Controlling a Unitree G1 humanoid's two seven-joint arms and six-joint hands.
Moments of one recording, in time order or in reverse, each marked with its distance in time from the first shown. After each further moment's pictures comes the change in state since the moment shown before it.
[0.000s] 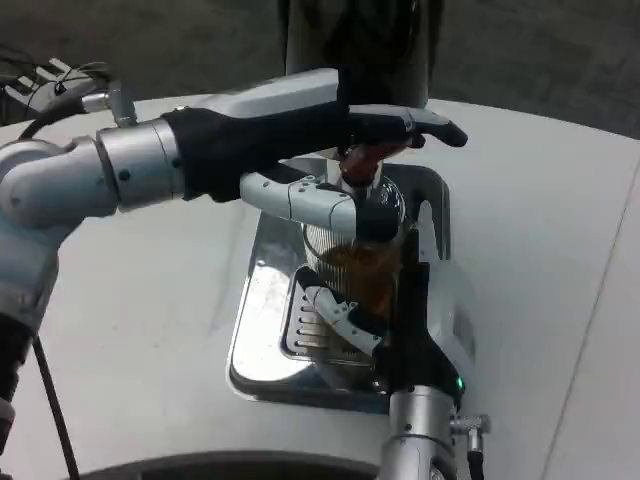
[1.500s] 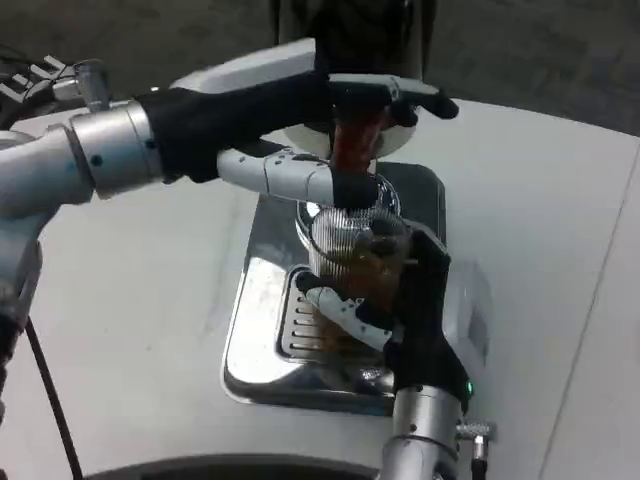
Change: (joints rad) left arm -0.003 0.010 0.056 0.006 -0.085 -0.001 -0.027; right arm 0.035 0.002 0.021 -0.077 0.027 -0.026 -0.090
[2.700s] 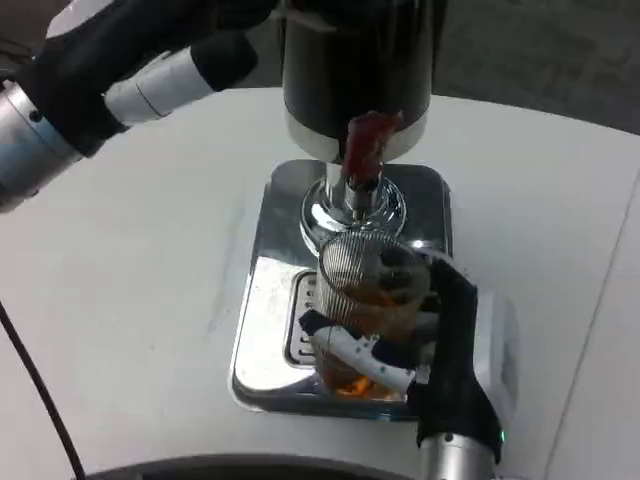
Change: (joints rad) left arm 0.176 -0.026 0.242 -0.283 -0.232 0.200 0.072; right arm 0.270 -0.049 0.099 -0.461 -0.028 0.219 0.053
